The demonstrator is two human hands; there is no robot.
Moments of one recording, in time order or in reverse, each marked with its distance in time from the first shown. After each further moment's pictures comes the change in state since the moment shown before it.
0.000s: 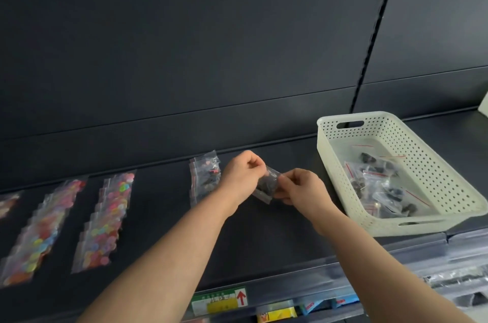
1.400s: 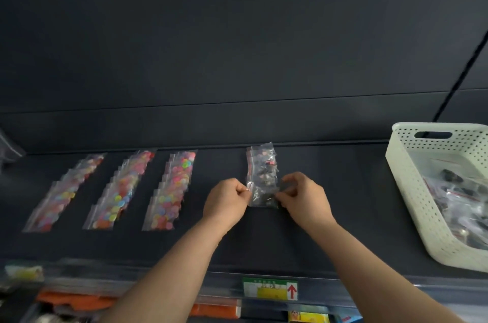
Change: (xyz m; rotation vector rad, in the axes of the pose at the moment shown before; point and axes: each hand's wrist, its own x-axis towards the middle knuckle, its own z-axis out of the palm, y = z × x) left_hand -0.043 -0.094 -0.081 0.347 0.311 -0.253; right_hand -0.008 -0.012 0.093 -0.328 -0.158 -0.170
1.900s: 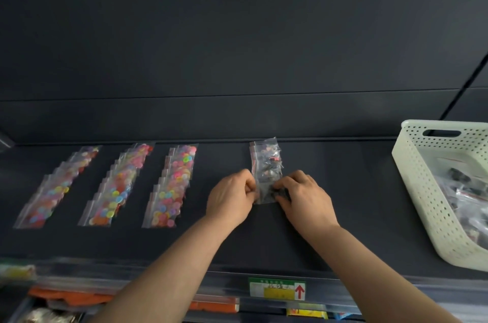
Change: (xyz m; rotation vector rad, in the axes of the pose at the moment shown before) left_hand 0.007 -0.005 -0.002 0.265 -0.018 0.215; right_hand -0.002 0.000 0.014 -0.556 0.055 -0.338
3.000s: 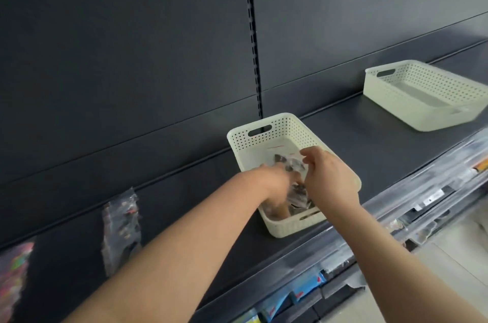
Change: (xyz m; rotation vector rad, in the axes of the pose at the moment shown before) left_hand -0.012 0.331 0.081 0.701 -0.655 0.856; right_hand -0.106 0.199 -0.164 0.021 0.404 0.790
